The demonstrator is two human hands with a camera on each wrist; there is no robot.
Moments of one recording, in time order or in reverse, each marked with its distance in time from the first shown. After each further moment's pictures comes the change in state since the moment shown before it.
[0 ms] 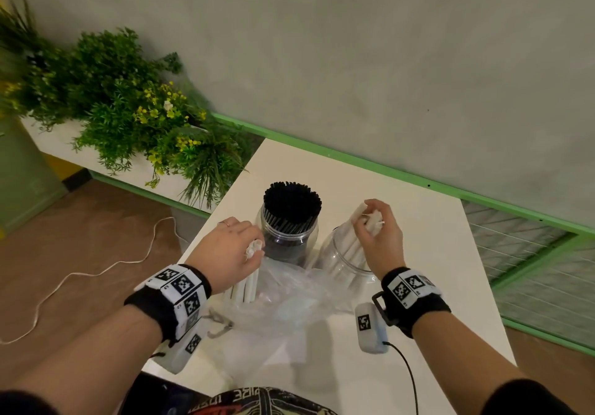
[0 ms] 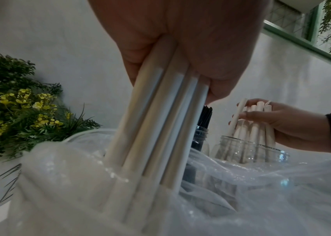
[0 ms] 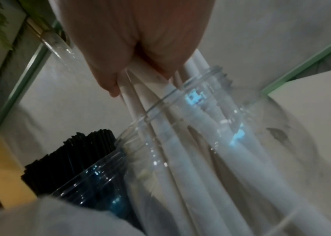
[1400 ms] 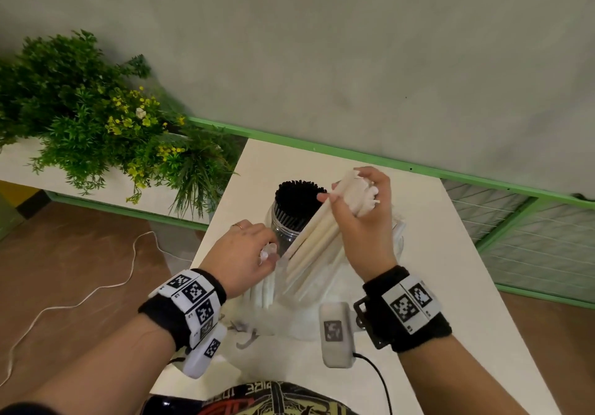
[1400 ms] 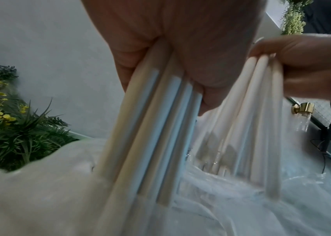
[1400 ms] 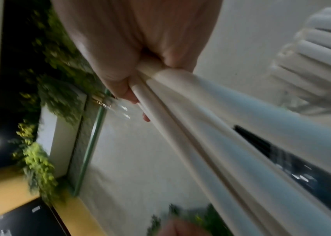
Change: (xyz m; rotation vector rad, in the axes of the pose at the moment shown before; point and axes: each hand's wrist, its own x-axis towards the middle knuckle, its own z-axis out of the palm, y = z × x) left_hand 0.000 -0.025 -0.013 -0.142 -0.109 0.073; right_hand -0.051 -0.138 0.061 0.406 0.084 -0.065
